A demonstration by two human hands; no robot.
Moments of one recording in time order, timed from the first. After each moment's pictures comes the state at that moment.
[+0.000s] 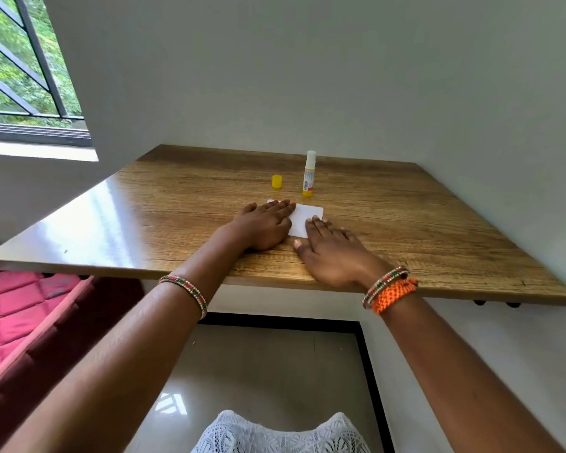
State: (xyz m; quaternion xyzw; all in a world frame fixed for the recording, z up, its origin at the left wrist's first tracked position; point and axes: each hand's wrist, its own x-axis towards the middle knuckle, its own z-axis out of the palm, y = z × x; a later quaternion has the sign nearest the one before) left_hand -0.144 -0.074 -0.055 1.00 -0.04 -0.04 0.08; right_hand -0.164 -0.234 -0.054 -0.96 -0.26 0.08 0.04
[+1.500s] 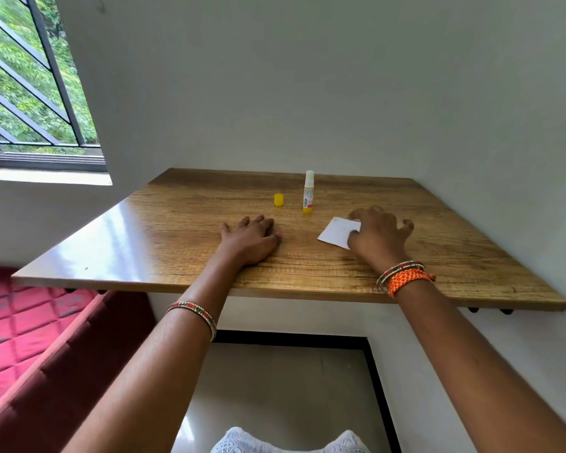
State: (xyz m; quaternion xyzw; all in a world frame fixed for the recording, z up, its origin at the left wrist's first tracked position) left_hand -0.156 -0.056 -0.060 0.99 0.05 0.03 0.14; right_hand -0.127 -0.271 -0.038 -0.97 -0.08 -0.17 0.16
